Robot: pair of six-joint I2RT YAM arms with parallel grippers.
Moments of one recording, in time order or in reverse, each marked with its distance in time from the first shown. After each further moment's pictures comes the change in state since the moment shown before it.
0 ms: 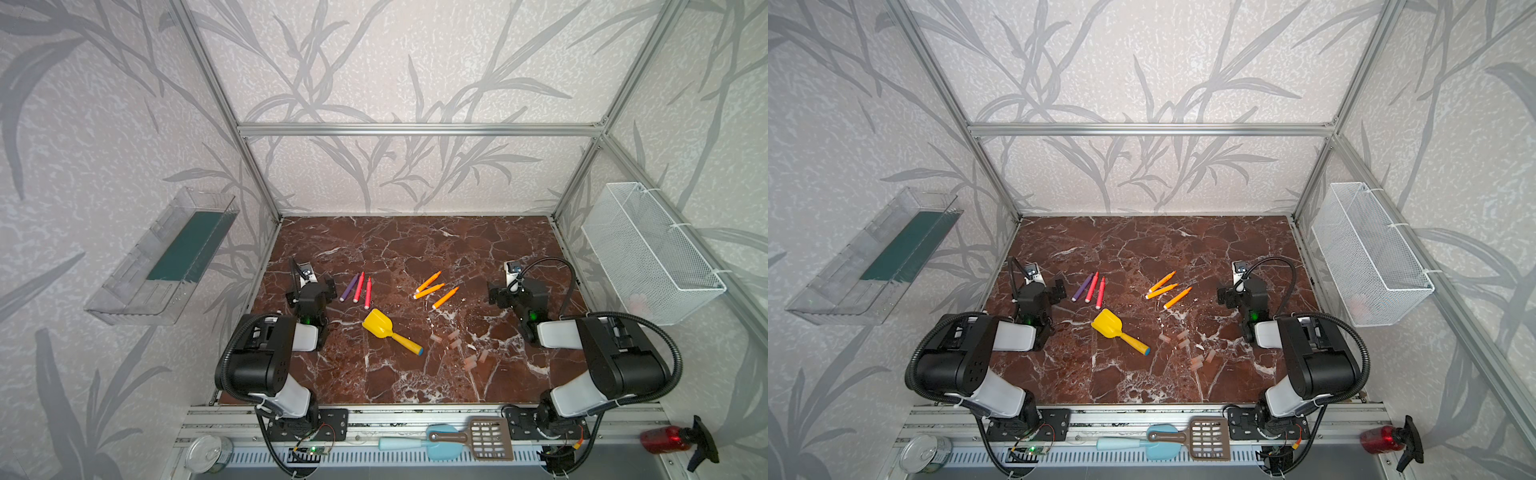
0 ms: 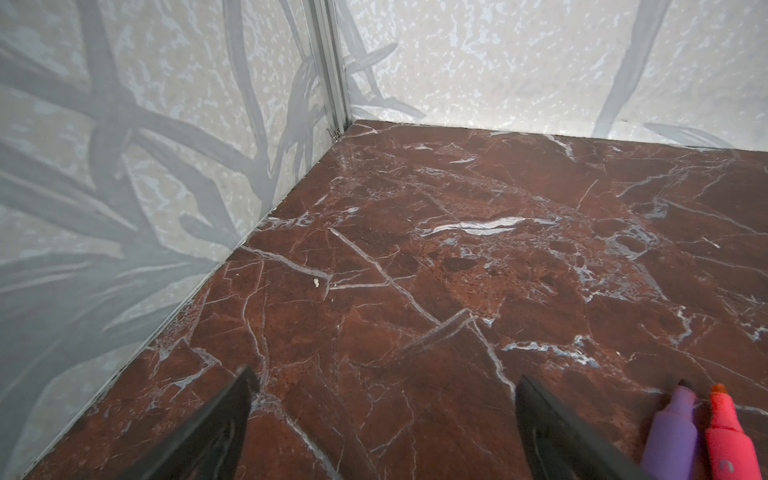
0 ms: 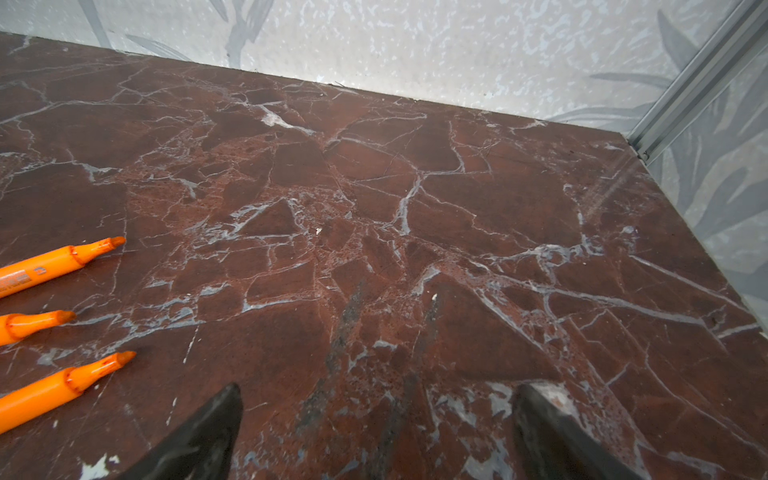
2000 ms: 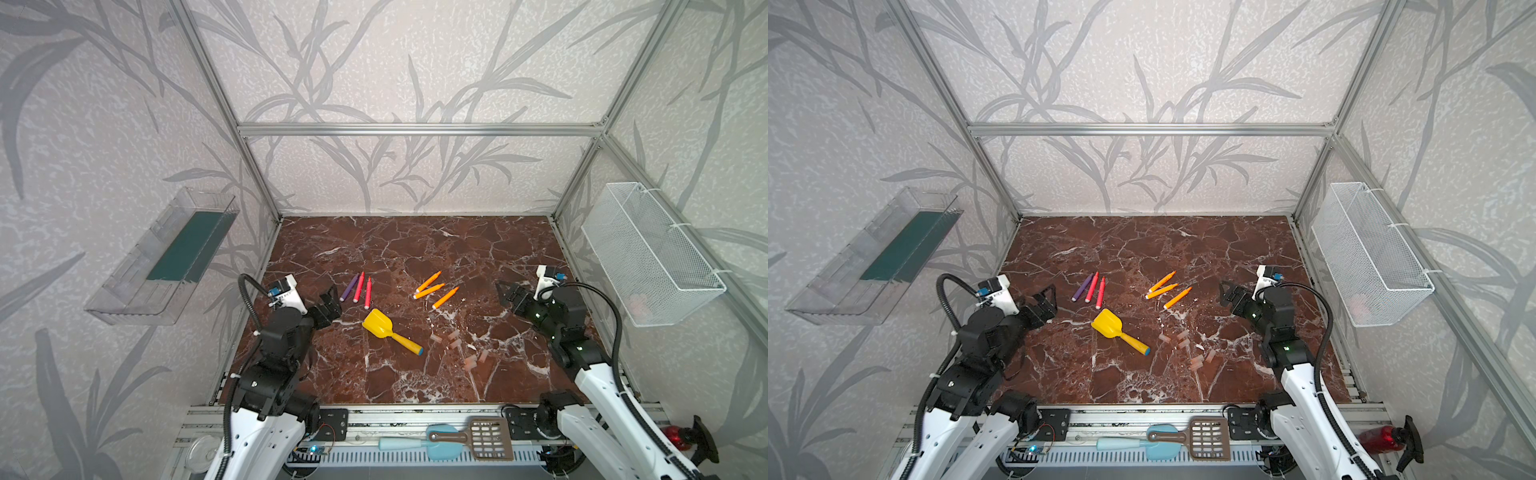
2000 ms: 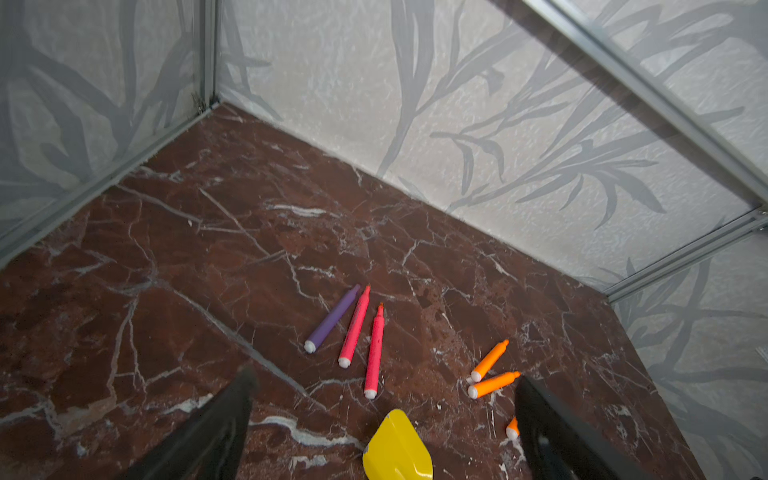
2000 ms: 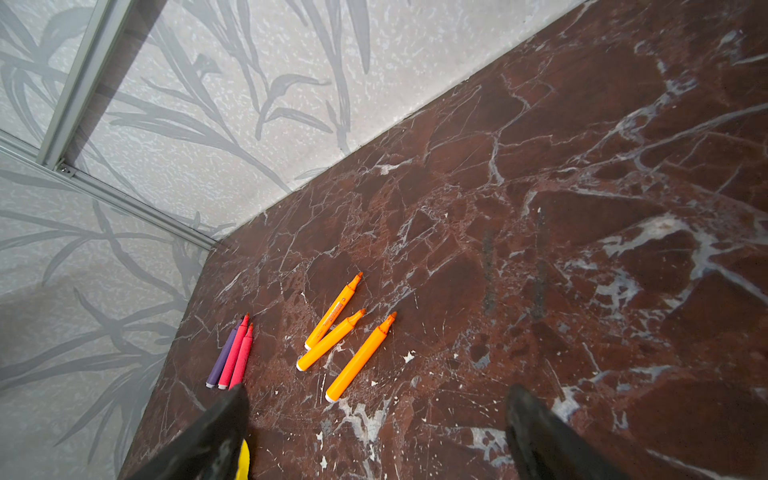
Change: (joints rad) left arm -0.228 -1.085 0.254 -1.403 0.242 -0.536; right arm 0.021 -0.827 0.047 -0.843 -0.207 0.702
